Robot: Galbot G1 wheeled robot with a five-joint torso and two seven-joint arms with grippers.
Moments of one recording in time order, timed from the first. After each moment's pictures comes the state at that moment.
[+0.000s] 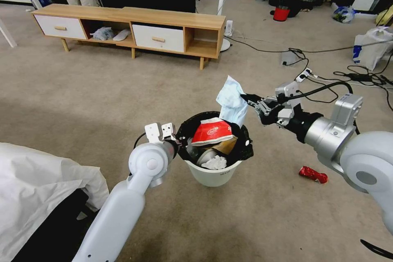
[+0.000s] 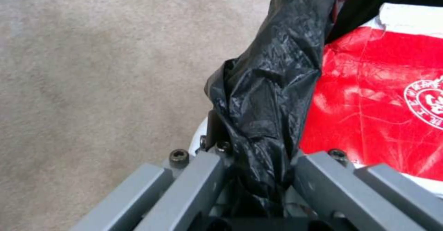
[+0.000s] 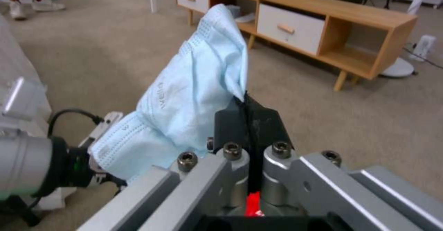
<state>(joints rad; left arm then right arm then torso) 0.80 -1.30 -0.08 -1.92 -1.25 0.73 -0.88 -0.96 0.66 0.45 2.33 1.03 -0.62 0.05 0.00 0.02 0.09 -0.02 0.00</state>
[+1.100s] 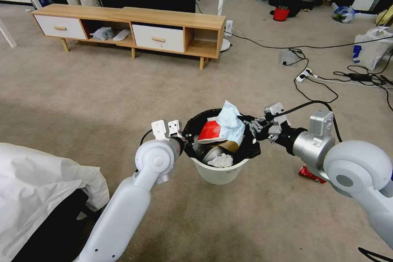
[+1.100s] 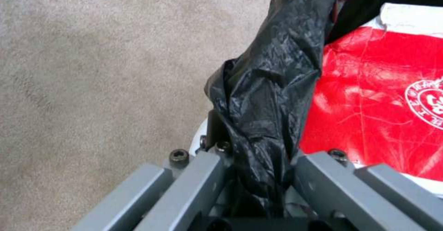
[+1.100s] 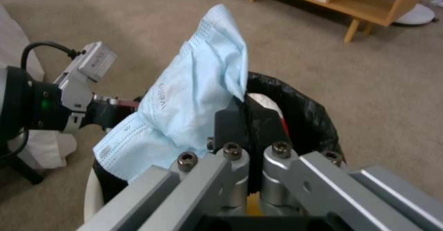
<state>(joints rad) 0.79 -1.32 -0.07 -1.92 -1.24 0.73 -0.88 -0.98 0.64 0.34 2.26 1.01 -0.62 0.05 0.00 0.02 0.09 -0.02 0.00</state>
